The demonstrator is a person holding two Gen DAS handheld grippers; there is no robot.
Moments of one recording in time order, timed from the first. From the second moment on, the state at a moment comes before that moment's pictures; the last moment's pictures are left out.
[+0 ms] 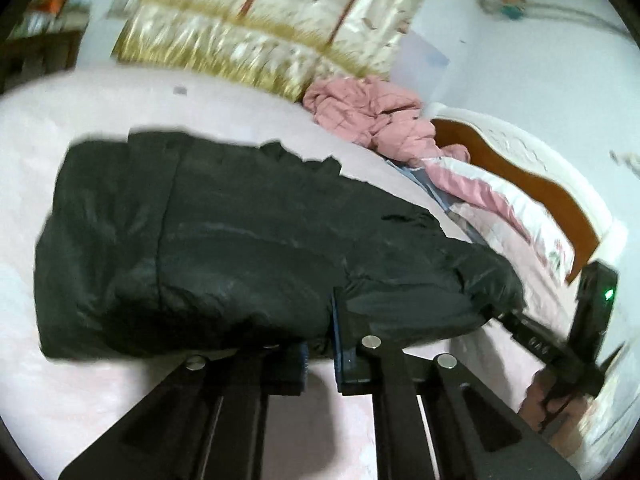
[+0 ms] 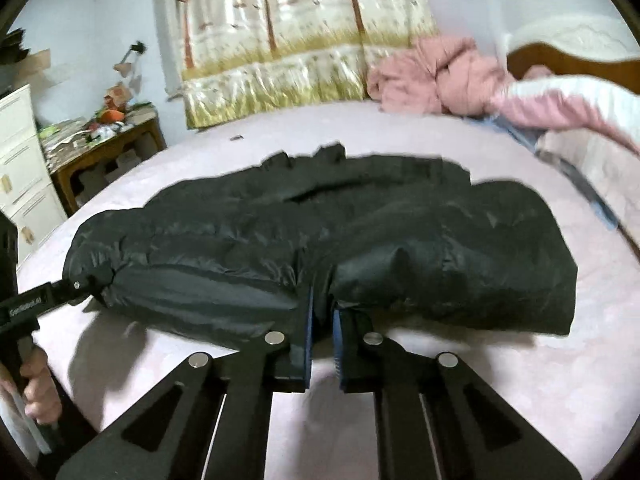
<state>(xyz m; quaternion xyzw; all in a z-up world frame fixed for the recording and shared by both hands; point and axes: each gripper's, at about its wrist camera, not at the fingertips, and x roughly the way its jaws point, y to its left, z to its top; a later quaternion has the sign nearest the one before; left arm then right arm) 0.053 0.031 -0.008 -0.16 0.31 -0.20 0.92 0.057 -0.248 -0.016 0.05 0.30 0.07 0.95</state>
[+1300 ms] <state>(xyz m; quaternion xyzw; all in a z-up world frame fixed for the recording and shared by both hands) 0.139 0.048 0.054 0.03 0.19 -0.02 0.98 0.189 -0.282 0.036 0.00 0.26 -0.02 0.97</state>
